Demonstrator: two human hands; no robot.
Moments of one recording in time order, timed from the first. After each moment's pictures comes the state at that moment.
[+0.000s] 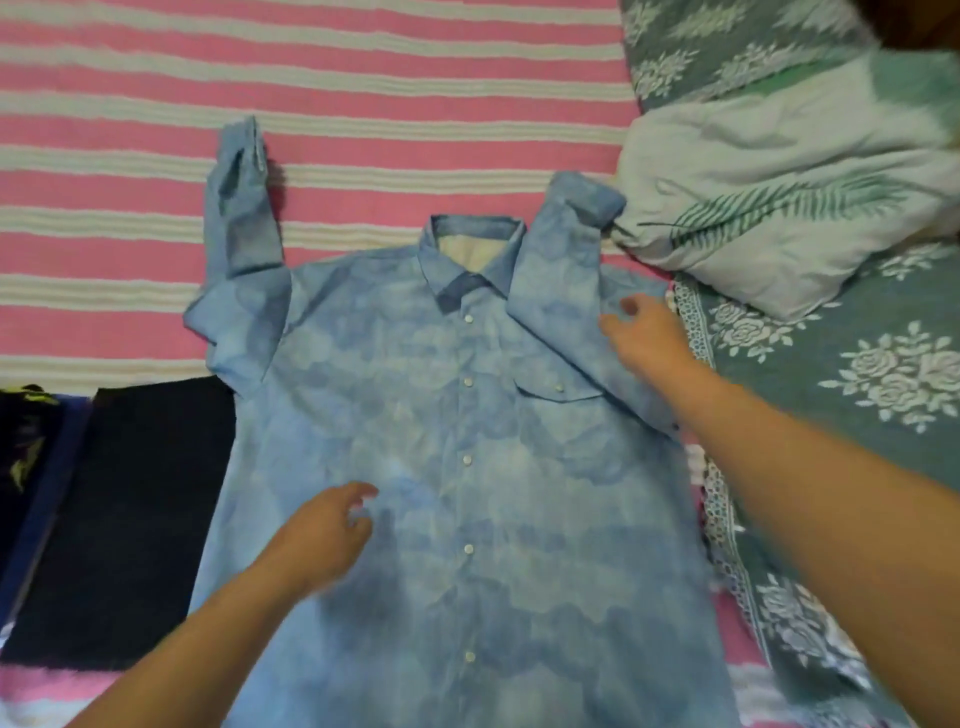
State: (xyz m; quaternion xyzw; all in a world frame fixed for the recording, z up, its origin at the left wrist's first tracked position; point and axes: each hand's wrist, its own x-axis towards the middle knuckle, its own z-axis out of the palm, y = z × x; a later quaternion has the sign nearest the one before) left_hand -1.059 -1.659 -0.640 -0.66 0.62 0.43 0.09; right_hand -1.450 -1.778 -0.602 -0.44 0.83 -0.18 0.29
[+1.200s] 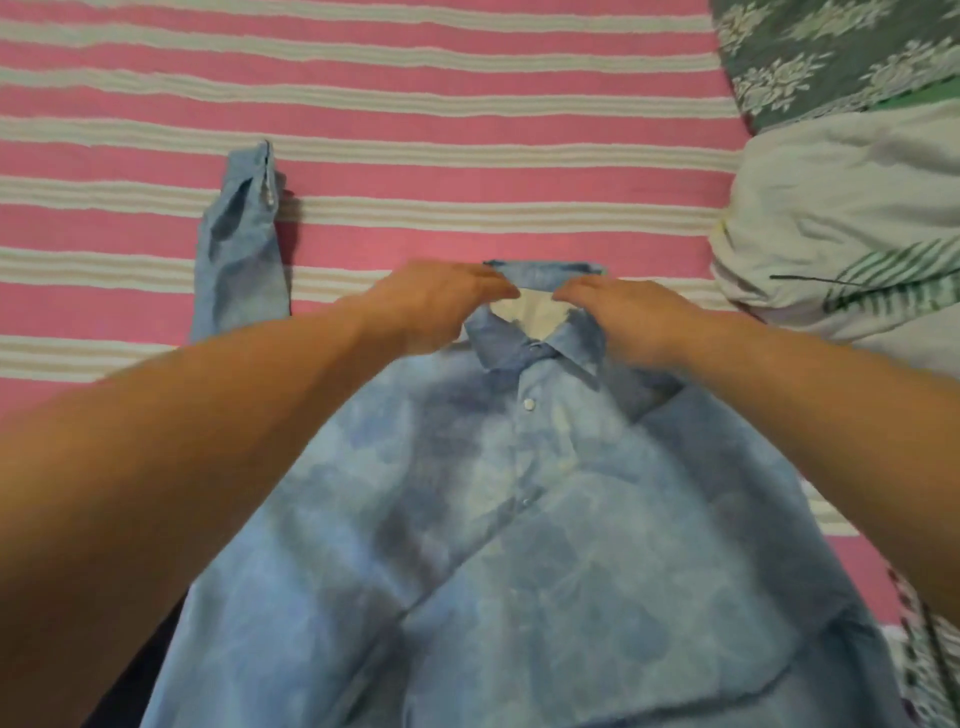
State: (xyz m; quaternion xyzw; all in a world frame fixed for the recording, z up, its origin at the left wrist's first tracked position) left_hand -1.157 -2.002 -0.645 -0.39 0.91 0.06 0.07; right_hand -1.403 -1.964 -0.660 -0.80 0.57 0.10 0.17
